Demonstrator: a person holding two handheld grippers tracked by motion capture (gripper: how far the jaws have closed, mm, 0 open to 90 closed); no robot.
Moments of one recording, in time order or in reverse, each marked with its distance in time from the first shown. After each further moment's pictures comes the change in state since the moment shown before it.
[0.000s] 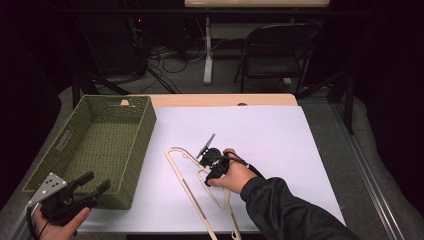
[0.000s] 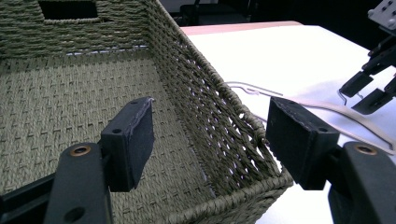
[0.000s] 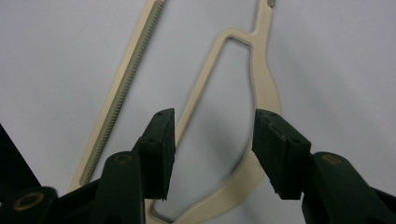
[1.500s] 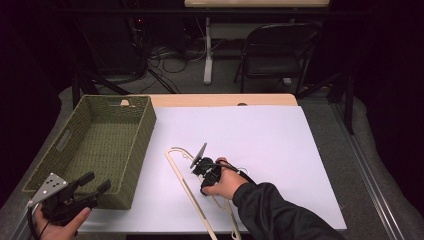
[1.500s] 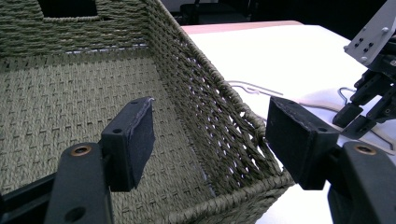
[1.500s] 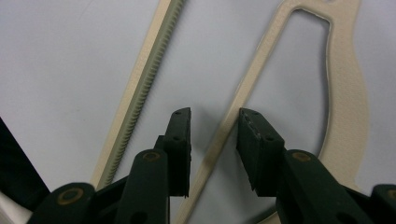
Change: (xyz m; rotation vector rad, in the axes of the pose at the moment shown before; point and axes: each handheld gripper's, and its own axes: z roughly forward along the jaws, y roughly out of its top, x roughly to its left) left arm 0.000 -0.001 0.001 -0.001 0.001 -0.005; right arm 0.012 0.002 0.034 0.123 0.076 0.007
